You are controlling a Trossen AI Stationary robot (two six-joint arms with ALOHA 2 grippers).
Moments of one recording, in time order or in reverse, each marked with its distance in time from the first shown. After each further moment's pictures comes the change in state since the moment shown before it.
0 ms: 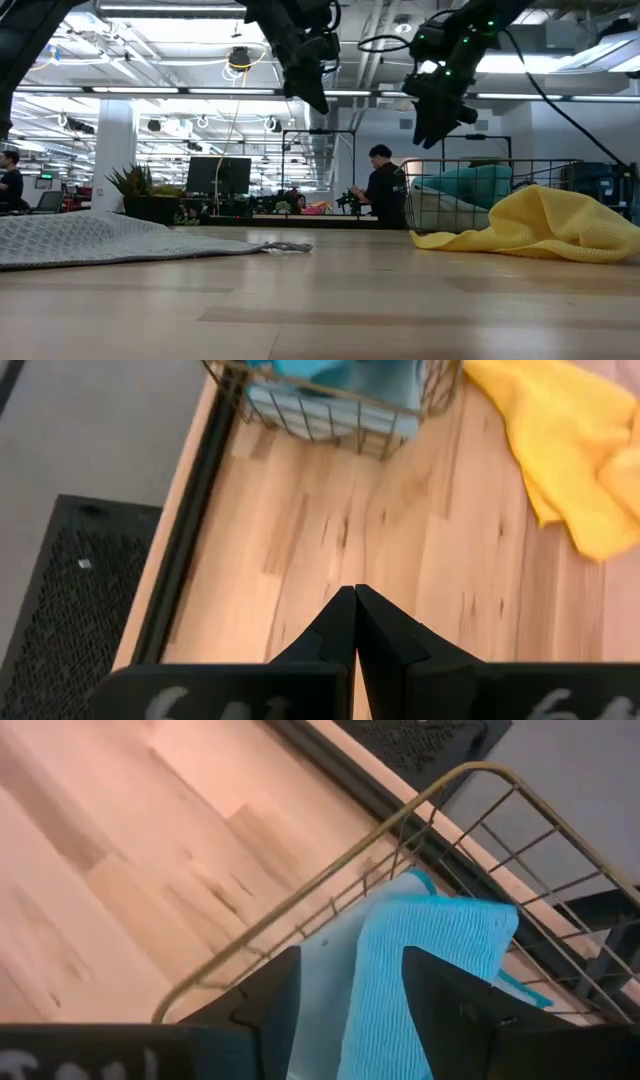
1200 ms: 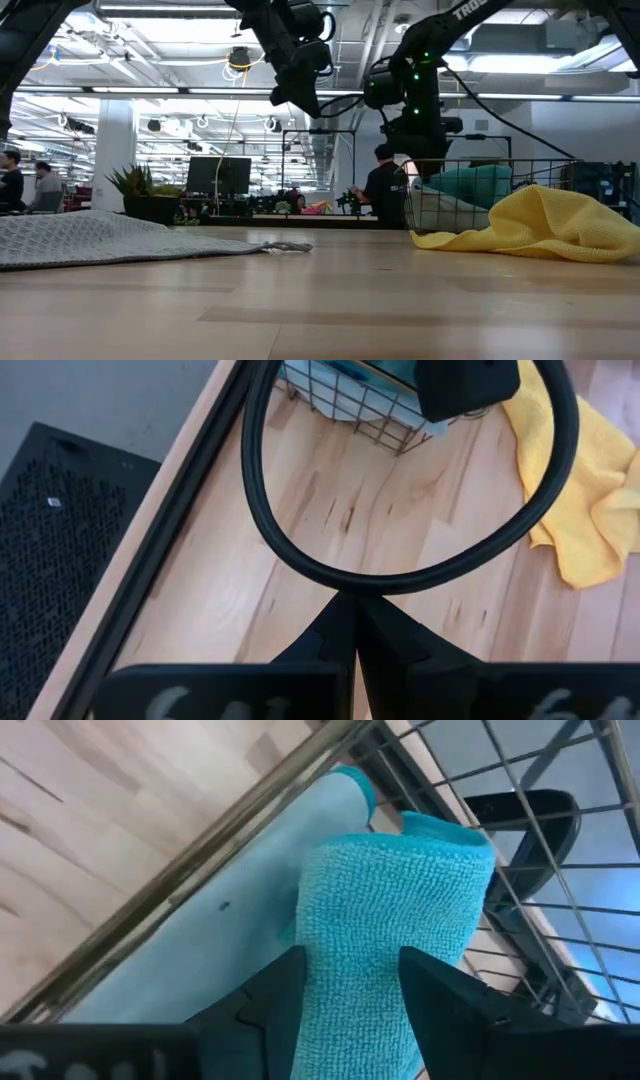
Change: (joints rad) left arm 0.056 0.001 -0.002 -0.029 0.053 -0.151; right arm 0.123 0.403 0.285 -0.368 0.386 0.121
